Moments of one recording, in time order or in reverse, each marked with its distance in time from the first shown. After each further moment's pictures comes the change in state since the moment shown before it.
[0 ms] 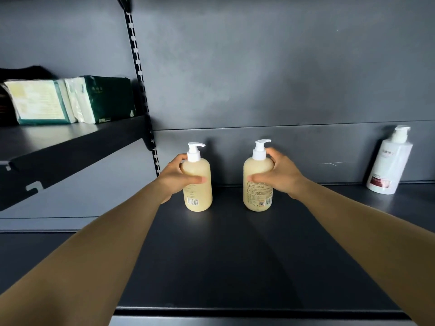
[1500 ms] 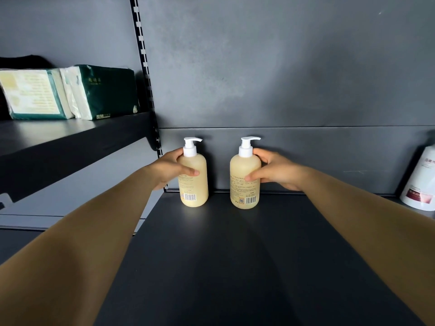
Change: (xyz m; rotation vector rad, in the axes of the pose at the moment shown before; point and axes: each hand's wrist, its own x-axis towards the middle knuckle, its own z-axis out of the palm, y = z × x) left_hand 0.050 -0.006 -0.036 0.017 -0.129 -0.082; right_hand 0.064 -0.005 0.026 0.172 -0.389 0.050
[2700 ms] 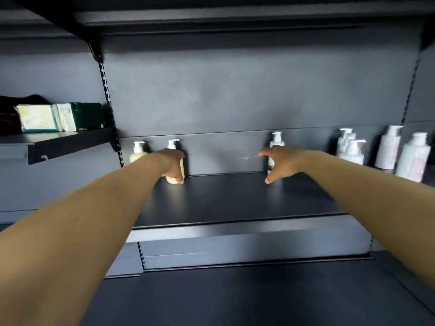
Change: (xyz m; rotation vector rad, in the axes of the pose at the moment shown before) left_hand -0.258 0.173 0.184 1.243 0.019 0.018; right_hand -0.362 -0.045 -0.128 -1.147 0.124 0.196
